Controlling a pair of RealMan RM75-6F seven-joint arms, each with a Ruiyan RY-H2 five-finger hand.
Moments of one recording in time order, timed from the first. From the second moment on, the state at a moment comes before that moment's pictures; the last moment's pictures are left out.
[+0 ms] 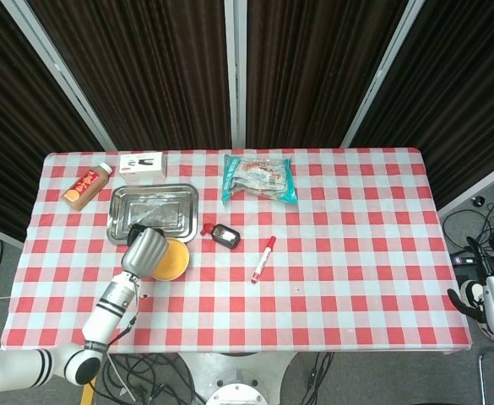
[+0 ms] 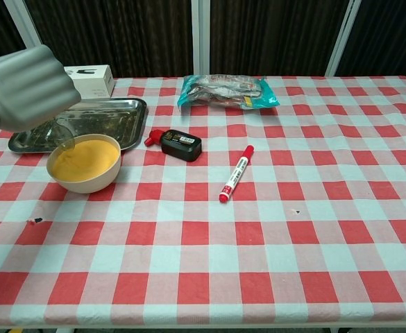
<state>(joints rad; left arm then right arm) -0.71 -1.56 0.02 -1.51 1.16 1.28 1.56 0.05 -1.05 0.10 -1.64 -1.46 1.51 0.07</state>
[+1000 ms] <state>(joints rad) -0.71 -1.55 -0.03 -1.58 1.09 1.29 1.52 0.05 -1.05 0.10 -1.63 -1.47 1.51 0.08</state>
